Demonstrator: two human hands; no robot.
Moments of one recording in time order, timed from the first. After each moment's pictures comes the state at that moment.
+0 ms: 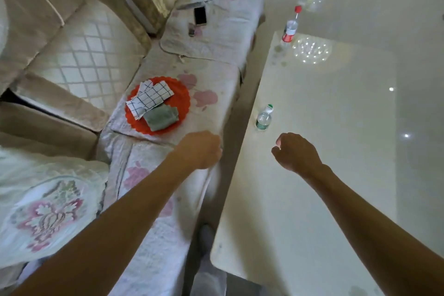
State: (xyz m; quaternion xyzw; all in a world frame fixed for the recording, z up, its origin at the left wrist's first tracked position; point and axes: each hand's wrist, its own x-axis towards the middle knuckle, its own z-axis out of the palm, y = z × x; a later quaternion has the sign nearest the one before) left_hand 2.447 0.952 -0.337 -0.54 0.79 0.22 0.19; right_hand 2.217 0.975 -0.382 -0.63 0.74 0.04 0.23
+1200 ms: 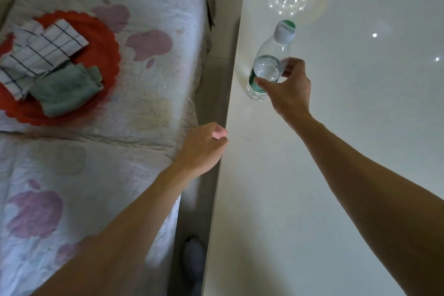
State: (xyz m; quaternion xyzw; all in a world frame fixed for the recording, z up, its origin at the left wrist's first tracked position) left_hand 2.399 0.903 -0.700 -0.62 0.60 0.51 -0.06; right_hand 2.202 0.854 -0.710 -0.39 0.80 -0.36 0.28
